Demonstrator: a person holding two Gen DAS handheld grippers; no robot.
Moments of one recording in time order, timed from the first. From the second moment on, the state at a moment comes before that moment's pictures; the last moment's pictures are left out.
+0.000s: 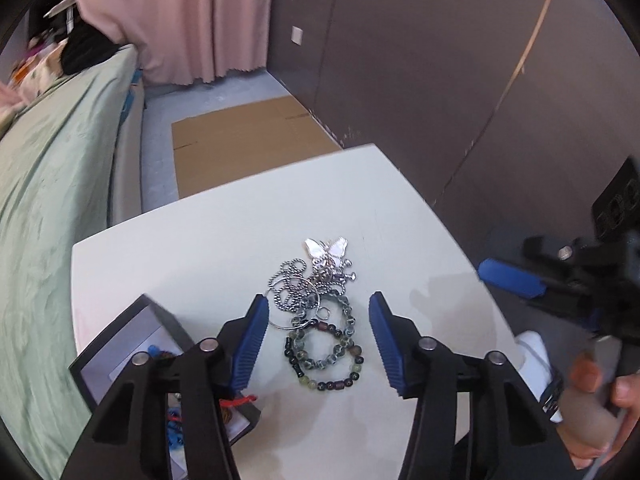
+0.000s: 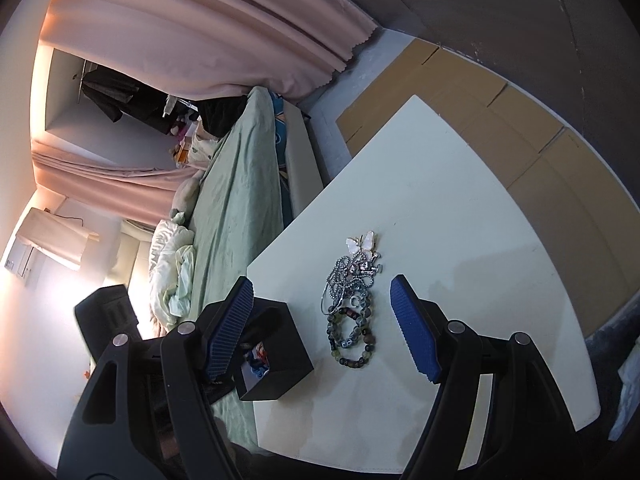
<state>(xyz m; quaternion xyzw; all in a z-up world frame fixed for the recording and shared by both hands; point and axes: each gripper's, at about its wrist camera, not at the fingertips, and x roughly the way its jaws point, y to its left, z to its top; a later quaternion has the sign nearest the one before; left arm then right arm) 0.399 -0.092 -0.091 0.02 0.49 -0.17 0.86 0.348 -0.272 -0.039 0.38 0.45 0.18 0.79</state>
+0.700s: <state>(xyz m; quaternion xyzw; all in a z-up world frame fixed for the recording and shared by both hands) 0.414 -0.130 -0.159 0.14 0.51 -0.15 0.84 0.348 -0.275 -0.051 0.40 0.46 0.15 0.78</state>
